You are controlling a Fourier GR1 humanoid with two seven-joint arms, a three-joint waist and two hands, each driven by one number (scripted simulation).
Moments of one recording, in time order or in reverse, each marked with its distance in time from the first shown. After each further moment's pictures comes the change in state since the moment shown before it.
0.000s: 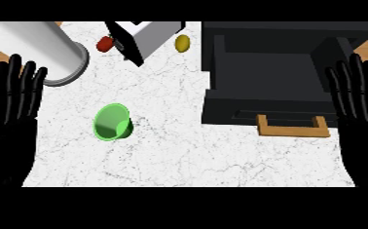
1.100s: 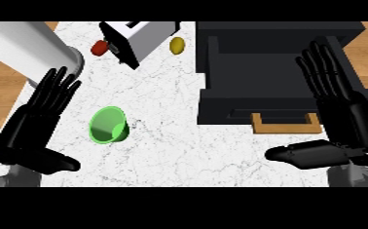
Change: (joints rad) left arm -0.052 0.130 0.139 0.488 0.418 -0.421 -0.046; right arm -0.128 -0.059 -0.019 0.181 -0.065 0.134 0.030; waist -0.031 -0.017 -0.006
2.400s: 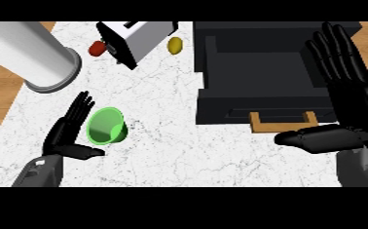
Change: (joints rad) left arm -0.300 0.066 0.042 1.115 -0.424 0.008 -0.708; right arm -0.105 -0.025 -0.071 0.033 -0.024 0.032 0.037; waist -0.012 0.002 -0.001
